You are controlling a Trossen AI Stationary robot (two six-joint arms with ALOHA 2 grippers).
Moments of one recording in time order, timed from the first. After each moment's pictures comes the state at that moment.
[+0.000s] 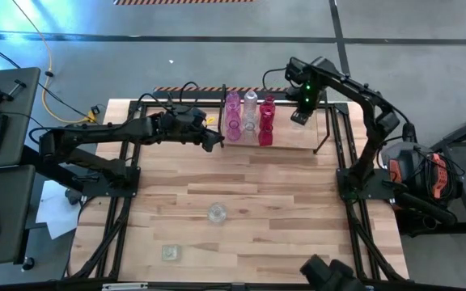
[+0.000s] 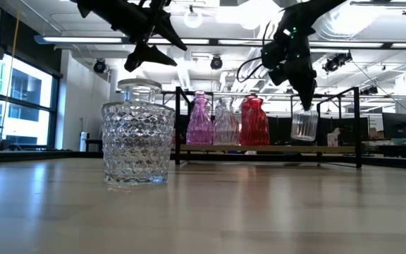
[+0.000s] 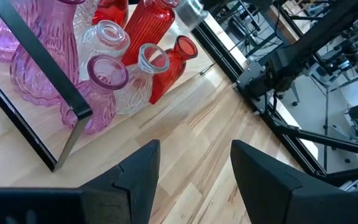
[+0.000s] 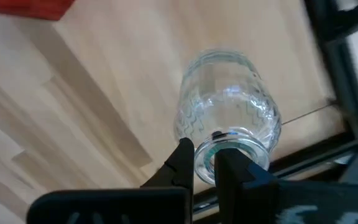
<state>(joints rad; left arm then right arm) 0.27 1.26 0.95 -0.19 0.01 -0.69 -0.85 1.78 1.62 -1.48 -0.03 -0.29</state>
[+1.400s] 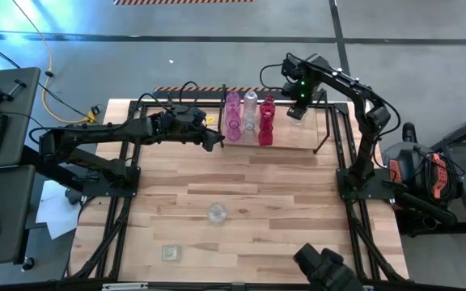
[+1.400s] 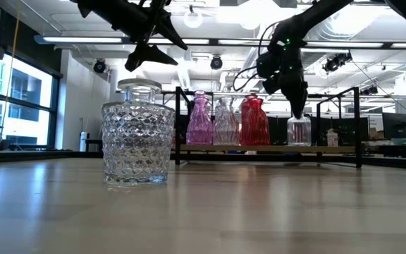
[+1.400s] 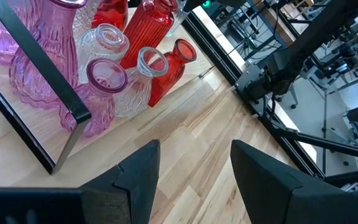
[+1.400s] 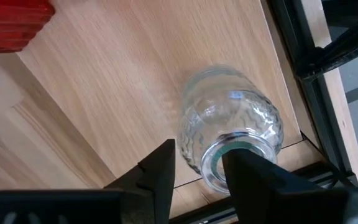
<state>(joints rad) 0.27 1.26 0.95 -0.18 0.01 -0.70 -0.88 1.89 1.68 -1.41 -0.02 -0.36</state>
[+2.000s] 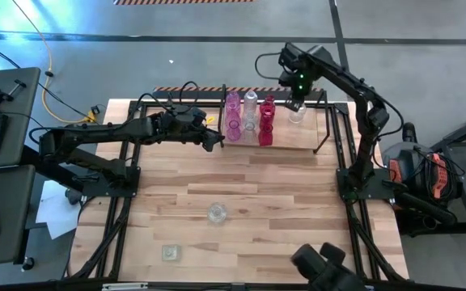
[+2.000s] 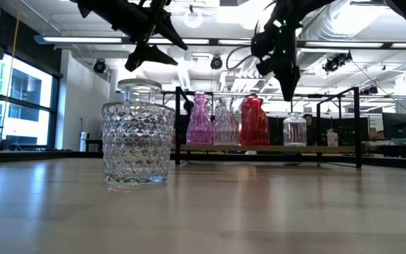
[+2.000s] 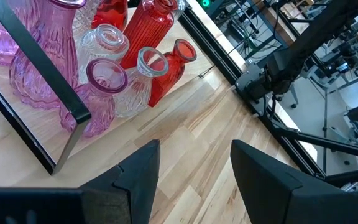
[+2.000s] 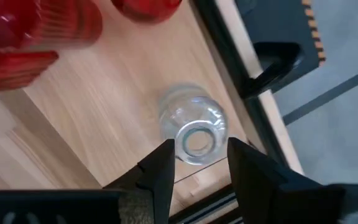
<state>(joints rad) 0.27 1.26 0.95 -0.18 0.01 -0.70 -0.84 1.89 1.89 -1.47 0.09 -0.32</state>
